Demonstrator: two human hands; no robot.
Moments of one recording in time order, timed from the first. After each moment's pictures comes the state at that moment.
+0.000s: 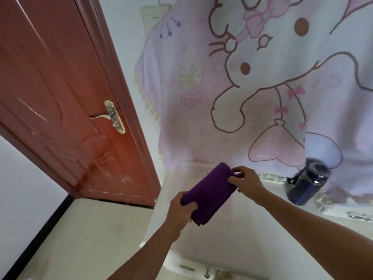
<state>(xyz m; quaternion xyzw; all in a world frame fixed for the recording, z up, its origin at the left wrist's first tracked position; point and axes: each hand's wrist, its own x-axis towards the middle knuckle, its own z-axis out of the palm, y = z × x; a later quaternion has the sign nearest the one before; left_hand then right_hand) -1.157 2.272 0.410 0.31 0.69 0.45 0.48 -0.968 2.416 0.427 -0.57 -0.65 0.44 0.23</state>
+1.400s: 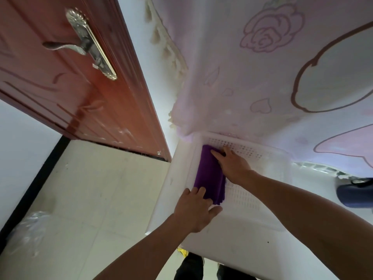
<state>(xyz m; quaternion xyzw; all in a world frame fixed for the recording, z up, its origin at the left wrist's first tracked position) -1.230 2.343 0.306 0.71 0.64 -0.13 0.26 -1.115 2.514 0.246 -0.41 -0.89 0.13 -0.16</state>
